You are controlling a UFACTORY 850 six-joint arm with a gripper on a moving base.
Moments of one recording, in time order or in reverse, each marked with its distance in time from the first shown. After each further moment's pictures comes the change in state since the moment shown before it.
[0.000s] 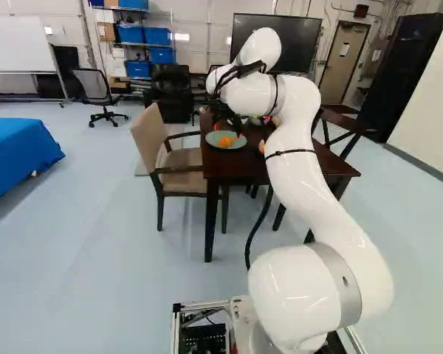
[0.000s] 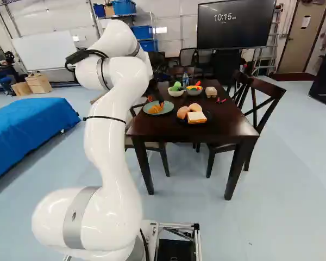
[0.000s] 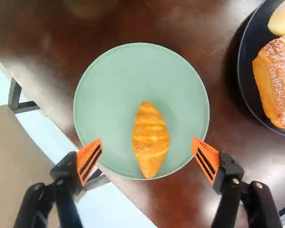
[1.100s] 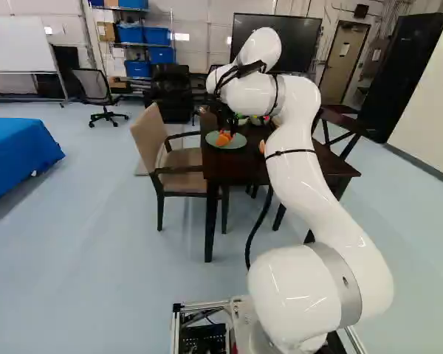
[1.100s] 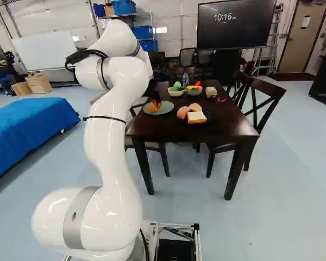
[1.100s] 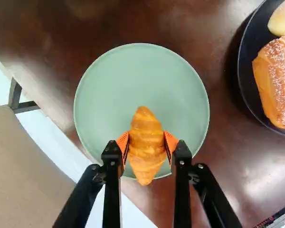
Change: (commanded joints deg) arm 0.0 -0.1 0.0 0.0 0.0 0.0
